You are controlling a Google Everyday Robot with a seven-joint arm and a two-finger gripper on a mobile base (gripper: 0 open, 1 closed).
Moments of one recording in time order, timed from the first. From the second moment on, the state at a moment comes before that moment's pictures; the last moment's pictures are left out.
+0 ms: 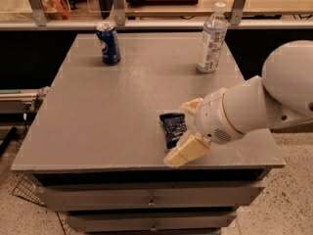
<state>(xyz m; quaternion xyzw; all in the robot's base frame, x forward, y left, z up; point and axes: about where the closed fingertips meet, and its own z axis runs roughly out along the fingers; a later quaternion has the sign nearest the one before) 0.425 -0.050 0.845 -0.57 0.74 0.17 0.31</state>
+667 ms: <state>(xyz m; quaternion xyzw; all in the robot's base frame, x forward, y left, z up) 0.435 -0.052 0.832 -0.55 0.75 0.17 0.31</state>
